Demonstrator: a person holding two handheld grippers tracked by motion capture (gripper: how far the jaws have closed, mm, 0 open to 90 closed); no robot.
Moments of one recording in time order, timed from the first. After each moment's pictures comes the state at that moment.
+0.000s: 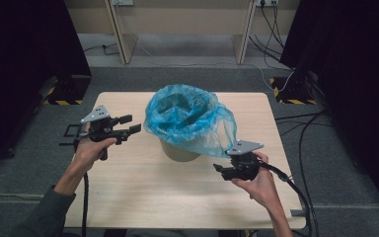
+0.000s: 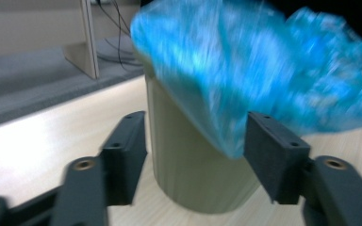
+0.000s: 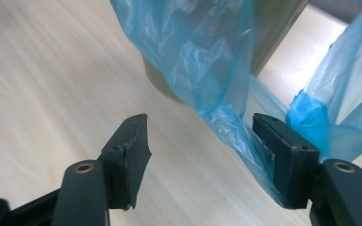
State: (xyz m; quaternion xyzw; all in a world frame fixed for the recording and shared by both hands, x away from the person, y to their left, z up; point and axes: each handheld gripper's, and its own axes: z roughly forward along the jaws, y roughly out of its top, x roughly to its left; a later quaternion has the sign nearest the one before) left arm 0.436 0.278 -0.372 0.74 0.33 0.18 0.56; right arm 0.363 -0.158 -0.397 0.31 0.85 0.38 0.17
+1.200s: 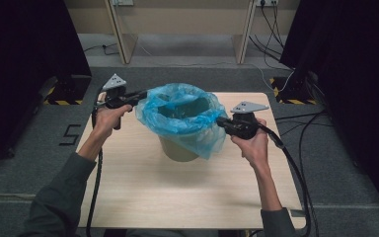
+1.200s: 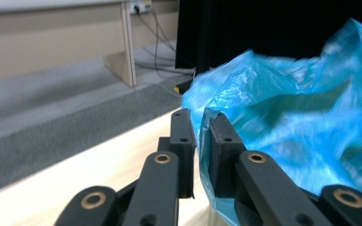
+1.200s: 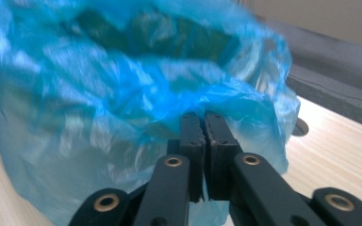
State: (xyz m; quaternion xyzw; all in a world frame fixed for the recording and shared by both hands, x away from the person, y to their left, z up) left arm 0.528 0.251 -0.358 0.73 0.37 0.22 0.52; right arm 0.445 -0.152 -0.351 0.34 0.80 0.45 0.20
